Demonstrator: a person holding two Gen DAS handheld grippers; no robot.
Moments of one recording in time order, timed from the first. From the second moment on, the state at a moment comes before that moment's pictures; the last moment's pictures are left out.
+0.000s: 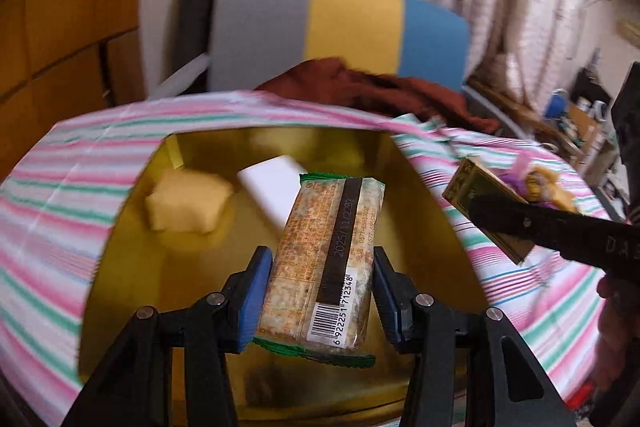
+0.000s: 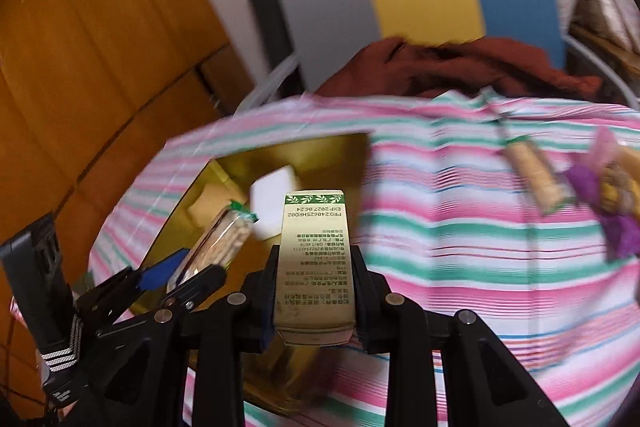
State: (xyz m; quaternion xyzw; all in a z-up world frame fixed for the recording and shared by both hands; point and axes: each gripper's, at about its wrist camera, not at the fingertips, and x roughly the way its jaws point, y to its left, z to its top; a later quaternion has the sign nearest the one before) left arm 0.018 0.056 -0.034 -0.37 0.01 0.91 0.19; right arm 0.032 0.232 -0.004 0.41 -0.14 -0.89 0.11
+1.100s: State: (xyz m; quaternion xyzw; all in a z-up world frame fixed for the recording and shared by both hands) left arm 0.007 0.009 -0.015 -0.37 -0.08 0.92 0.09; right arm 0.014 0.215 -0.002 0.40 -0.19 -0.89 0.12
